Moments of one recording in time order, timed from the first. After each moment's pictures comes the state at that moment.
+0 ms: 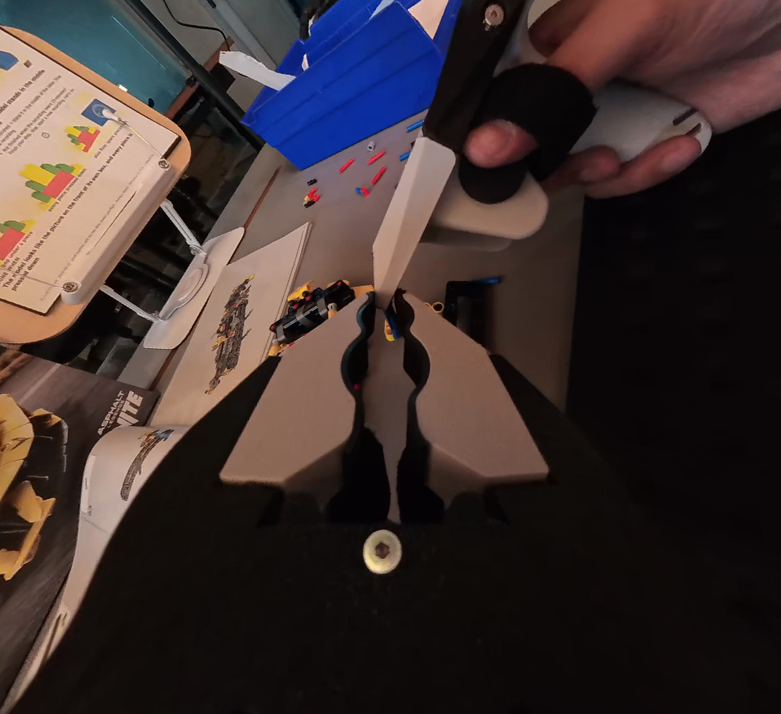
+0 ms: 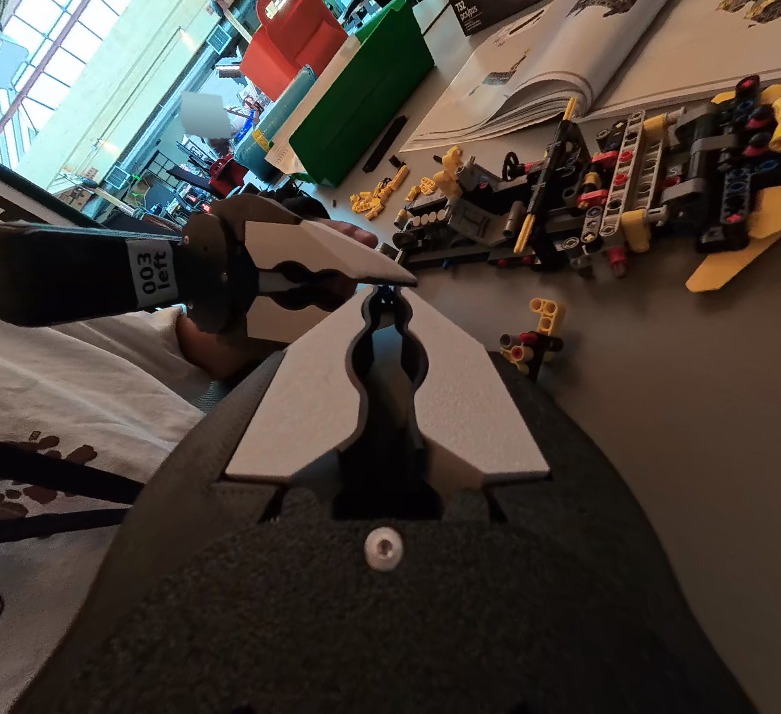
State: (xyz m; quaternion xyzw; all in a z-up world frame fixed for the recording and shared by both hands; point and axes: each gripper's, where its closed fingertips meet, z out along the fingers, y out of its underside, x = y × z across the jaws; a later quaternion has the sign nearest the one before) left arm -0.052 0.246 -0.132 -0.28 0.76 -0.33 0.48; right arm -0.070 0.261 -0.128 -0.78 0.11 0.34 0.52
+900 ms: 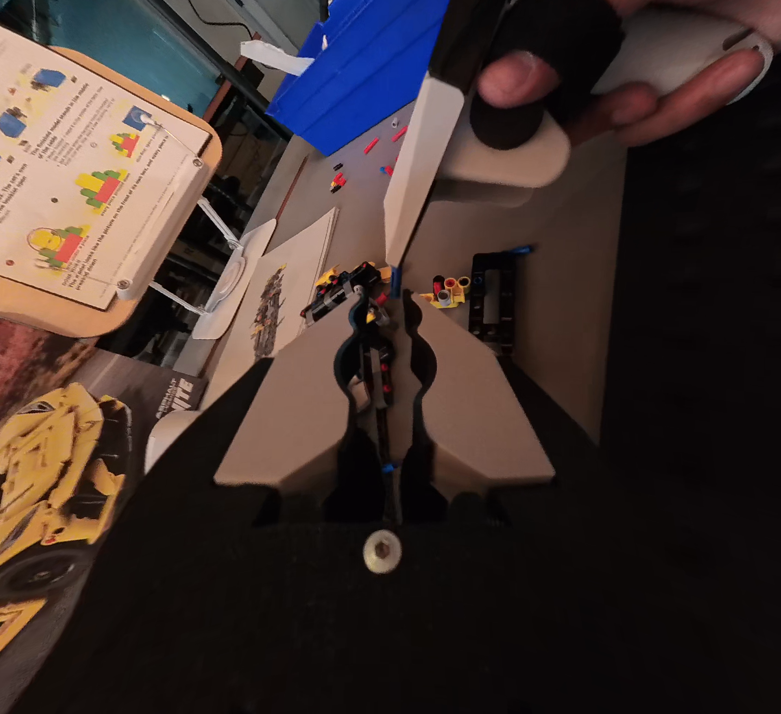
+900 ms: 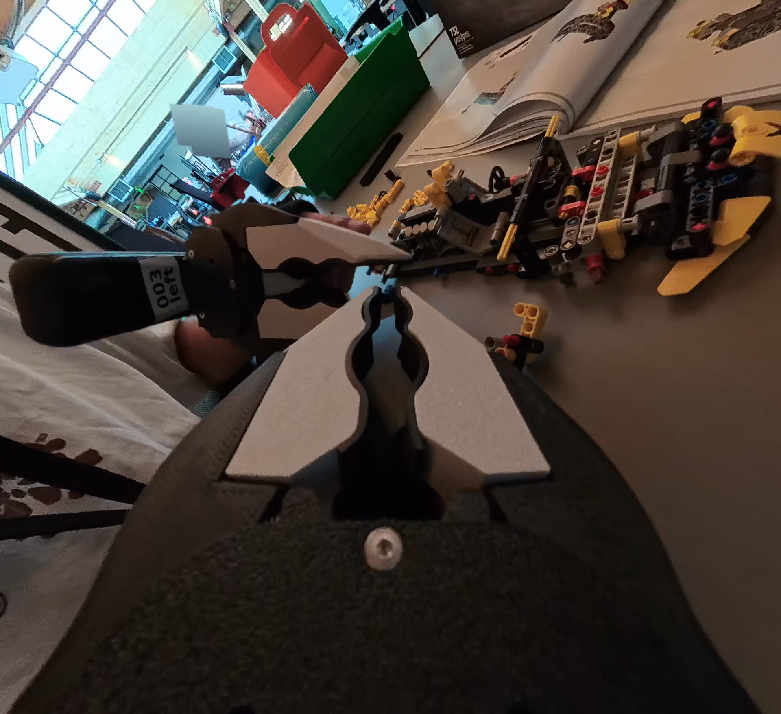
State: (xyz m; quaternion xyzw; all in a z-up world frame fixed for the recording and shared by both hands) left arm -0.051 0.261 -0.136 -0.27 0.76 -0.28 0.52; right arm -0.061 0.259 -0.127 -0.76 0.11 0.33 0.54
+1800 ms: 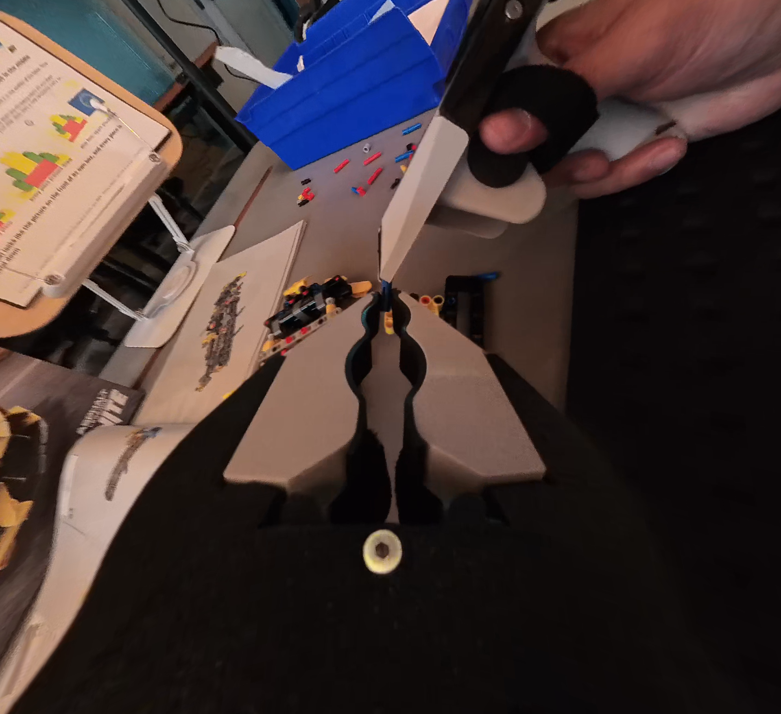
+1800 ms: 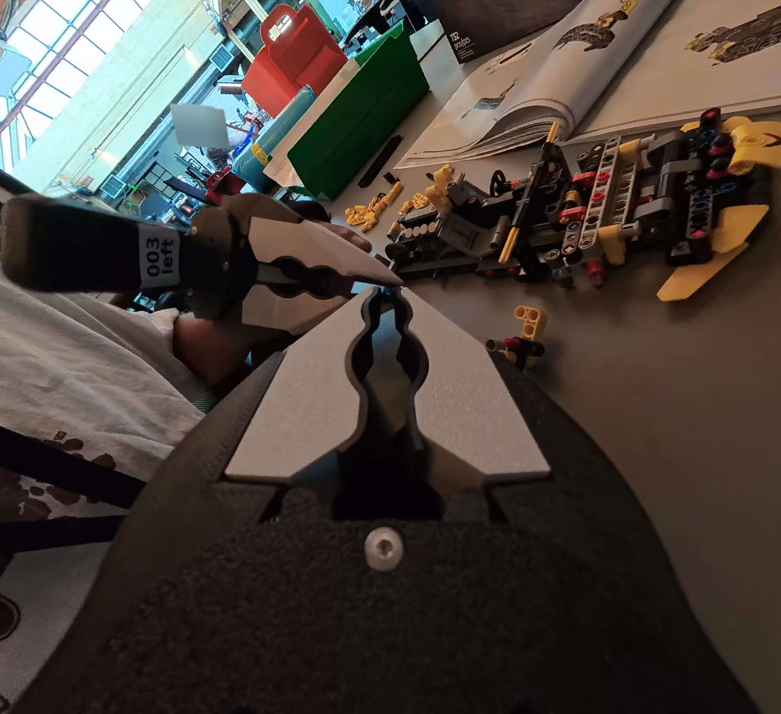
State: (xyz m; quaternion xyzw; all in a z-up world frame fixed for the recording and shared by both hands) left arm -0.055 0.252 -0.132 -0.29 0.76 -0.35 0.47; right arm -0.062 0.259 -0.126 -0.77 0.11 0.32 0.55
